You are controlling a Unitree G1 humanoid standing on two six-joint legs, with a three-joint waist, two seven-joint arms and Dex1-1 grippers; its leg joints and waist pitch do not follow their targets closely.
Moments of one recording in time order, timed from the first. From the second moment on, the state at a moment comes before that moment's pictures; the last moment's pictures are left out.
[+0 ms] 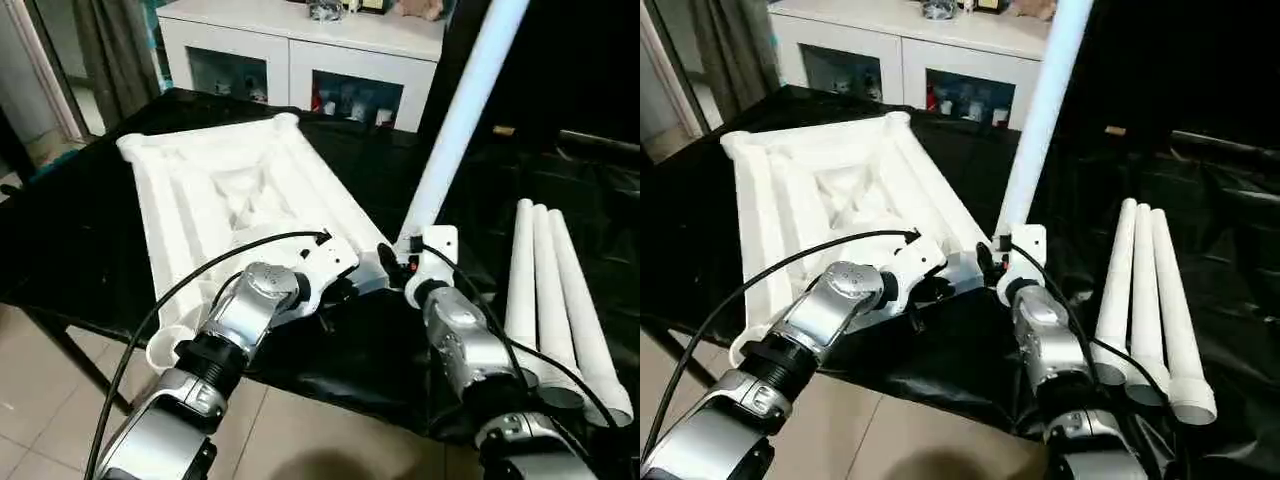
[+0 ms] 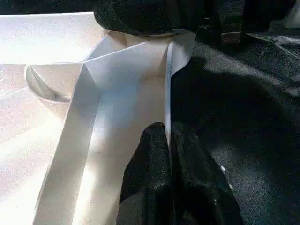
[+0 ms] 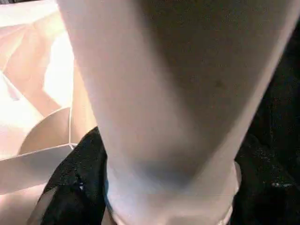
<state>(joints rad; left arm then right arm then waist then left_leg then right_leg) -0.64 0.10 -0.32 0.62 0.16 0.32 -0.74 -0.52 -0.02 -0.04 0.77 0.13 0.01 0.13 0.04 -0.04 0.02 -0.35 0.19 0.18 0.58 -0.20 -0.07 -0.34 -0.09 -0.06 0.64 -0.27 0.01</state>
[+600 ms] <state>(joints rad) -0.64 0.16 -0.32 0.58 0.14 0.28 -0.82 -0.44 -0.15 -0.01 0.67 0.18 -0.01 0.48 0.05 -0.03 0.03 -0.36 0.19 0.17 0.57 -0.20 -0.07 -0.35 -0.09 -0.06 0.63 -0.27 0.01</state>
